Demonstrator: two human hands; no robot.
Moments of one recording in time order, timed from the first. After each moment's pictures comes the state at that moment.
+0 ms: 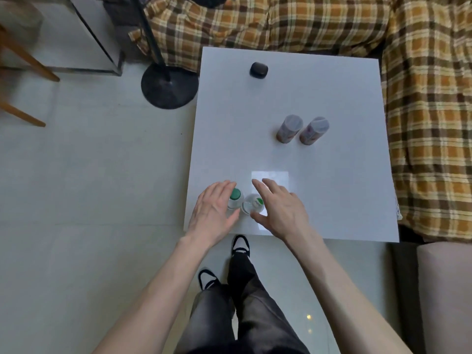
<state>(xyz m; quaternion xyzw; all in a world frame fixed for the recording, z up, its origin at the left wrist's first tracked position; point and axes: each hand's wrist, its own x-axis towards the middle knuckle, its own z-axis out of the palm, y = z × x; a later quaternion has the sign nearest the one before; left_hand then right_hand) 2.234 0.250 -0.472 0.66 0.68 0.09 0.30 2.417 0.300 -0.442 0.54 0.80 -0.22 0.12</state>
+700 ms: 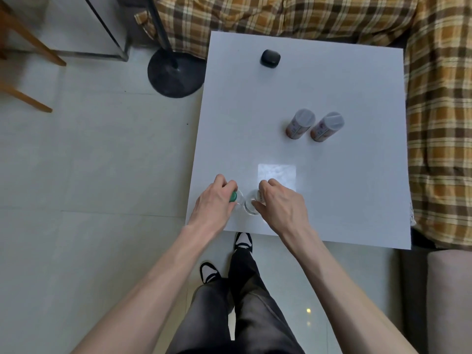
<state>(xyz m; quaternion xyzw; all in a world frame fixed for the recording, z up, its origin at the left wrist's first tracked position) 2.234 0.276 -0.481 0.63 0.71 0.04 0.32 2.405 0.320 -0.465 0.56 0.80 -0.20 0.11</state>
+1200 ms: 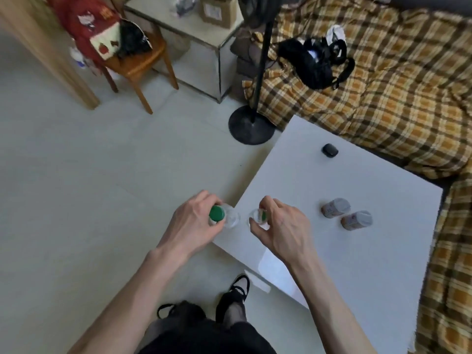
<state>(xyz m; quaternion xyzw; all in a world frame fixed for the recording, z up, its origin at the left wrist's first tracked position) 2.148 0.173 -0.300 0.48 0.83 0.22 0.19 2.325 0.306 -0.306 0.32 0.93 -0.15 -0.10</state>
